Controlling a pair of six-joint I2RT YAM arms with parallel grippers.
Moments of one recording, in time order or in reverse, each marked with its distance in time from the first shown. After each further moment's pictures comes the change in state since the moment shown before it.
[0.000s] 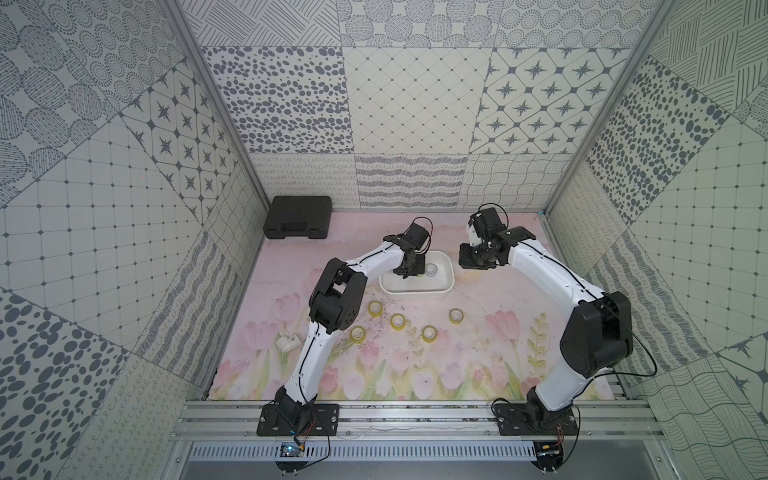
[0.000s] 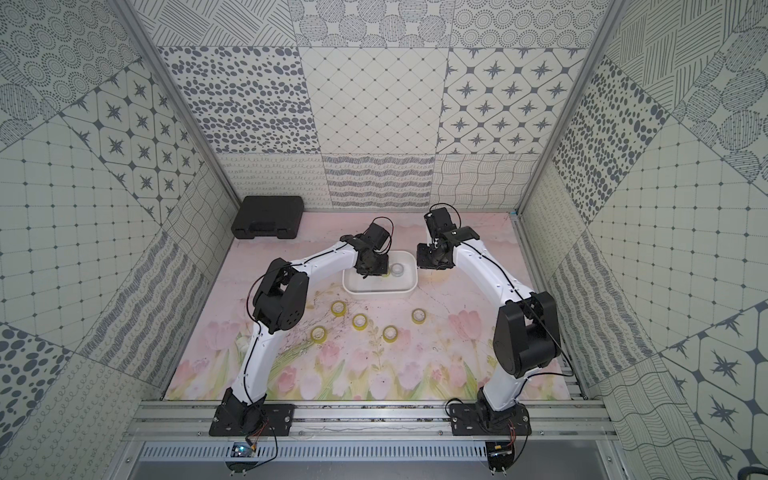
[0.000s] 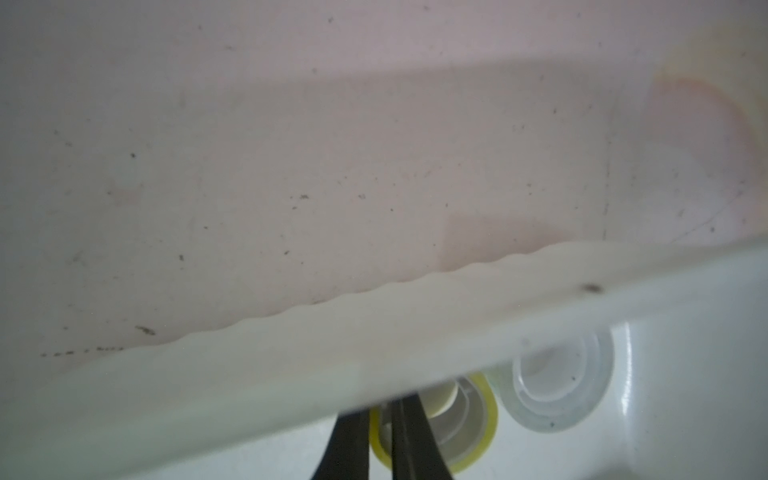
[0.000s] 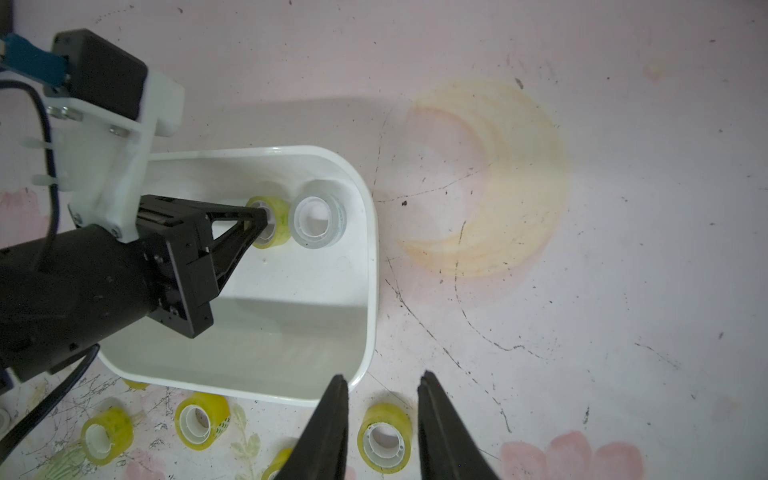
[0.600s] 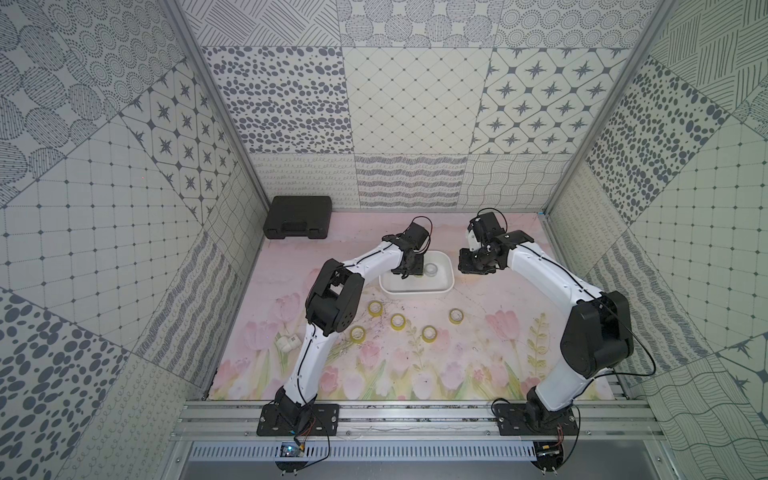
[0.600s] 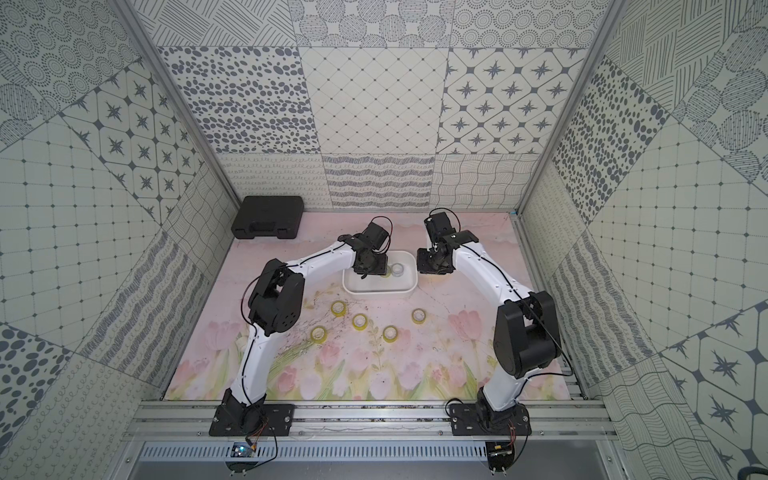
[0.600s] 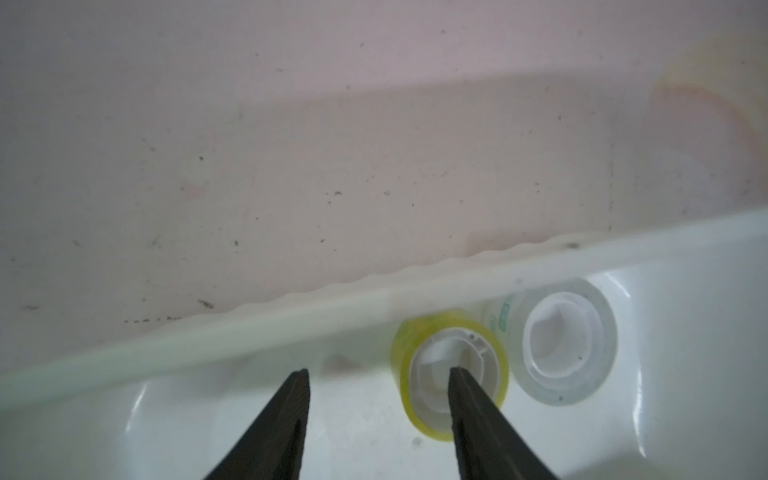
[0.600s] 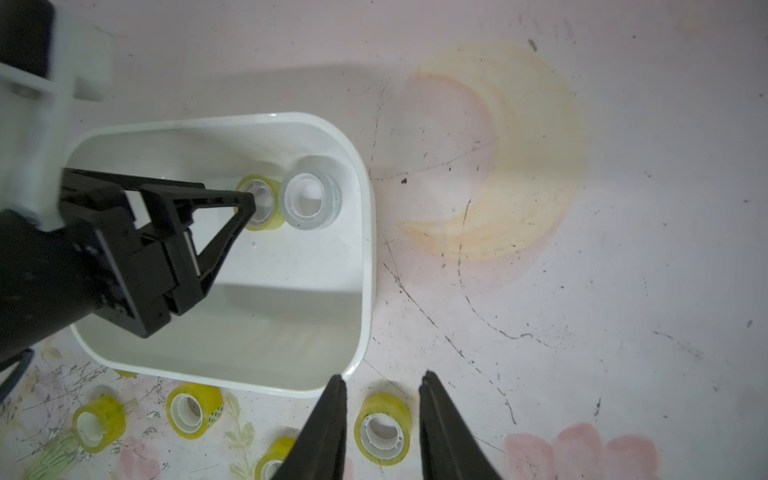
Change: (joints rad) left arm -0.005 -0.085 -0.053 -0.003 -0.070 0.011; right arm 0.000 -0.015 -0.080 0.013 -0.026 0.001
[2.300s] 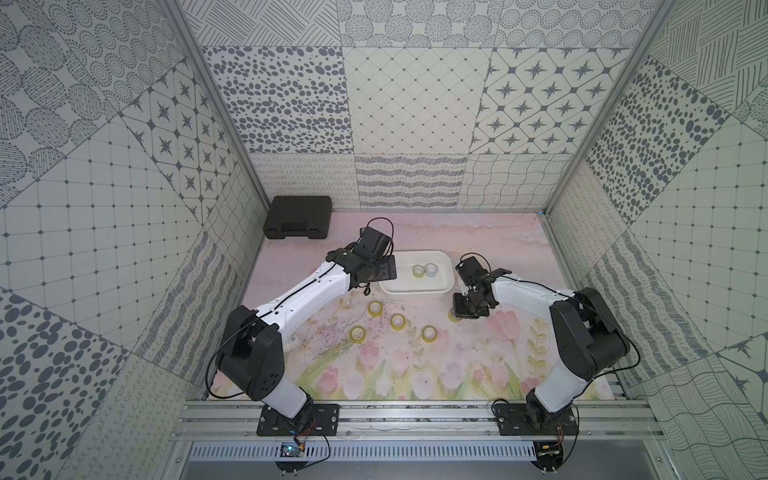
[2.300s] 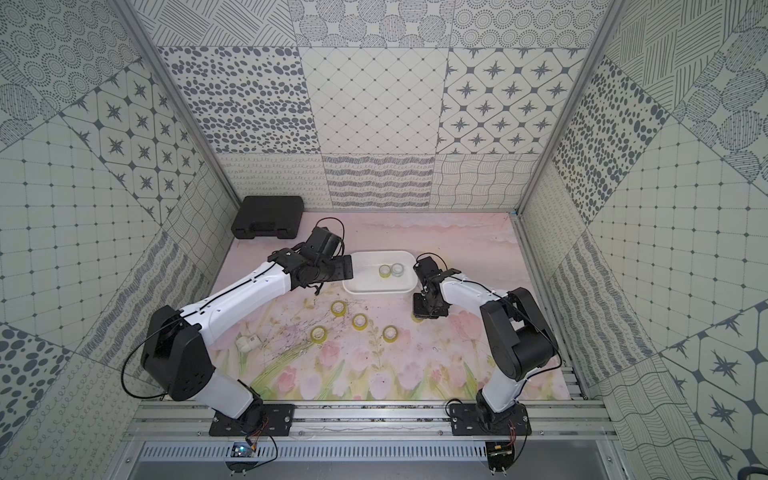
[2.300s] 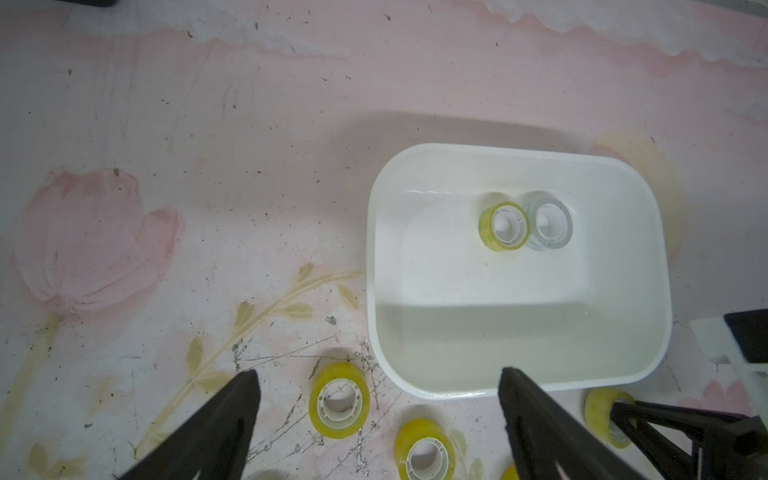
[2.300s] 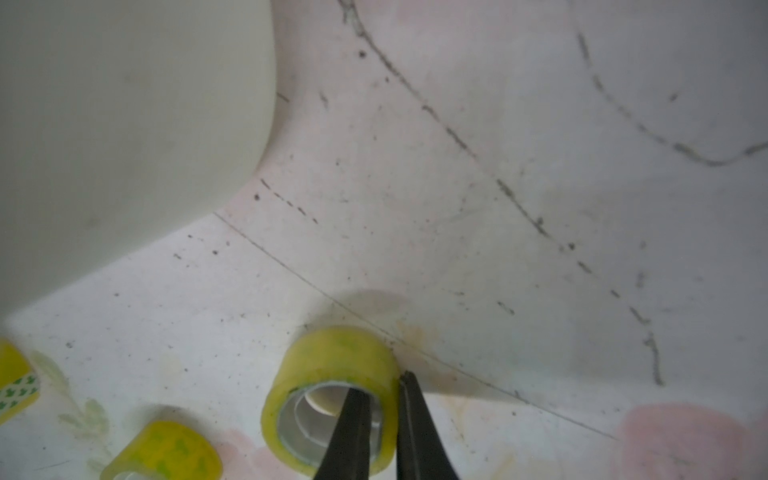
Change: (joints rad) left arm 0.066 -0.672 -0.549 0.011 -0.110 -0.101; right arm 0.115 0.011 -0.395 0.178 0.010 0.111
